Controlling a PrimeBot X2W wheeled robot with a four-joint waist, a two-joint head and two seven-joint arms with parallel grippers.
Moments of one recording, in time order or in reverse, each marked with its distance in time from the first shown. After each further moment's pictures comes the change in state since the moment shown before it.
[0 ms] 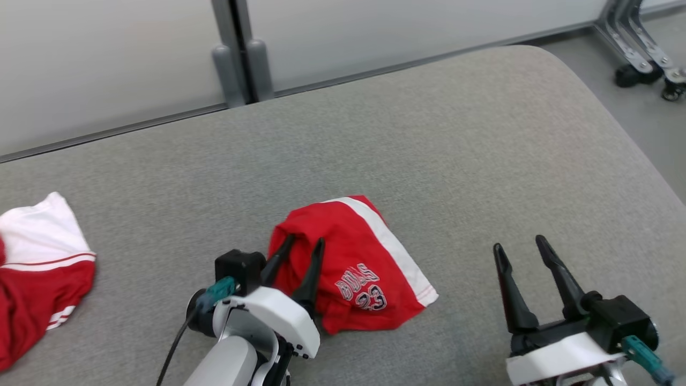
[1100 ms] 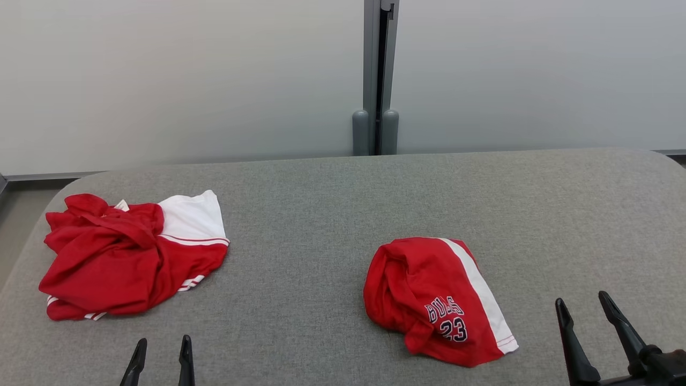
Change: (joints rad) left arm 0.559 0.022 0.490 -0.346 0.356 -0.017 -0.153; right arm 0.194 -0.060 -0.183 -0.024 -0.068 0.000 0.000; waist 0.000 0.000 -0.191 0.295
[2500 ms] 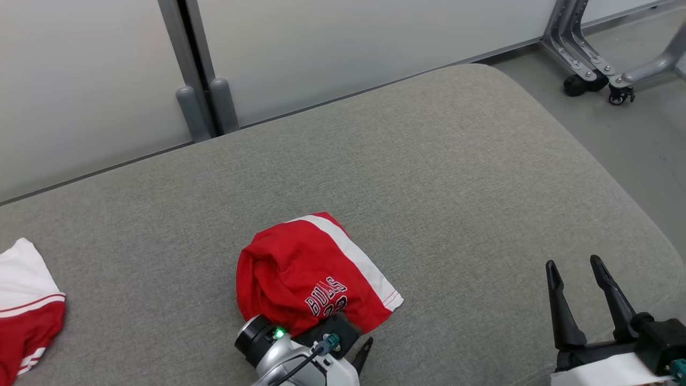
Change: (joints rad) left arm -0.588 -0.023 -0.819 0.505 -0.024 -0.006 0.308; right arm -0.099 0.045 0.021 -0.008 0.020 0.000 0.000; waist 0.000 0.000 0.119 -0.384
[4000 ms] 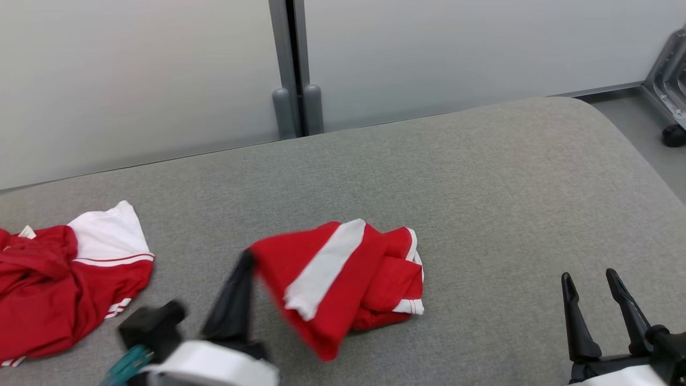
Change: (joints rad) left arm 0.269 0.186 0.297 -0.796 -0.502 0.304 -0.186; right arm 0.041 -0.011 -0.032 -0.001 0.008 0.000 0.000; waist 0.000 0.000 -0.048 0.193
